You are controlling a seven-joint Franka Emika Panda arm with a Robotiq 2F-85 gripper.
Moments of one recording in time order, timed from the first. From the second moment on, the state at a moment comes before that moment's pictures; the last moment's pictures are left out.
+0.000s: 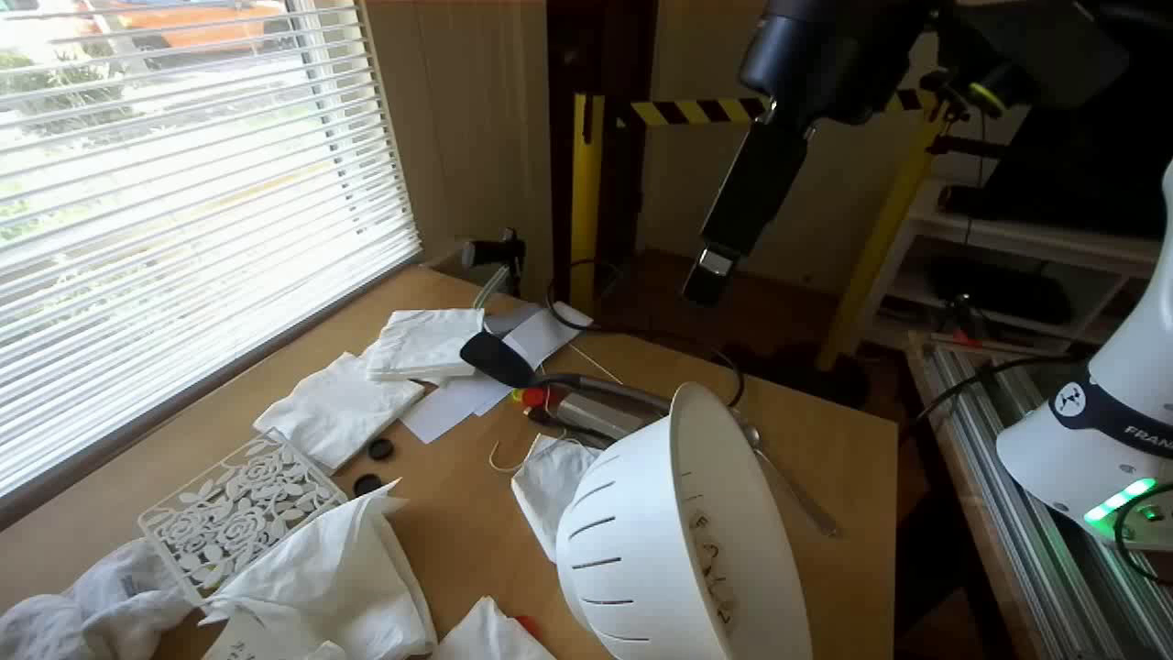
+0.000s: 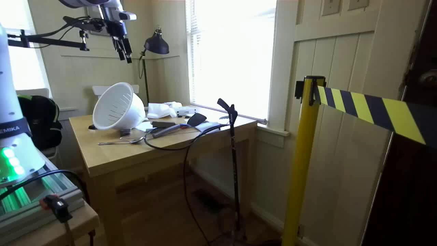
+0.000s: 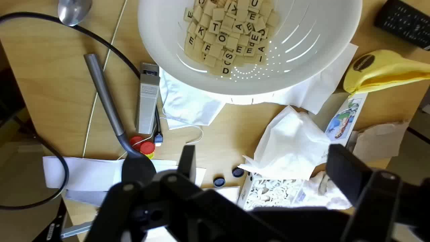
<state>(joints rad) 0.10 -0.38 0.25 -2.44 0.18 2.35 0.43</state>
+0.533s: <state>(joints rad) 0.11 -0.38 0.24 -2.45 0.18 2.39 0.36</state>
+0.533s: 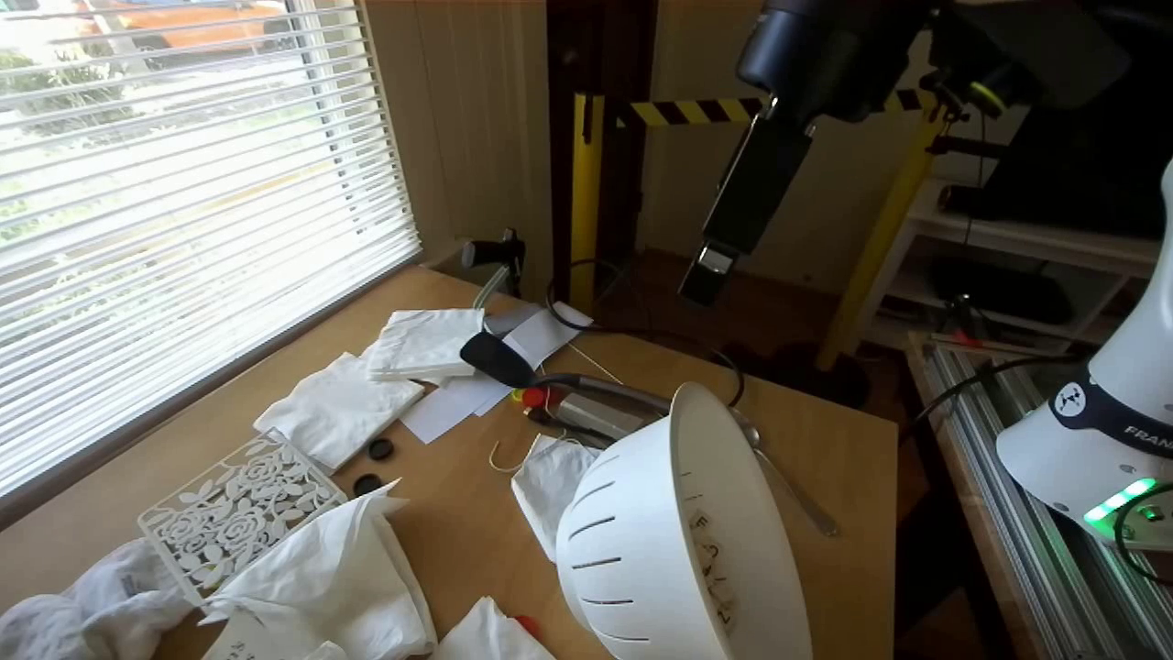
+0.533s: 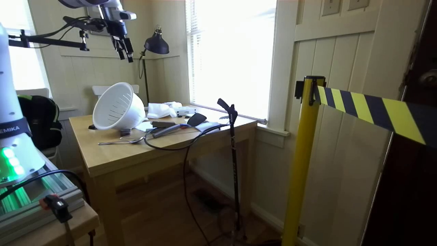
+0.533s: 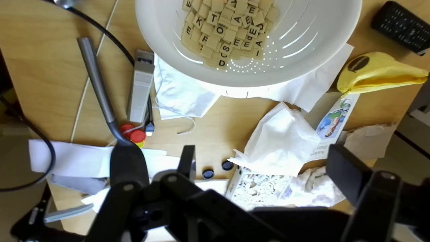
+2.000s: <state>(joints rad) 0.54 -0.32 -0.12 -2.53 0.49 2.60 -0.63</state>
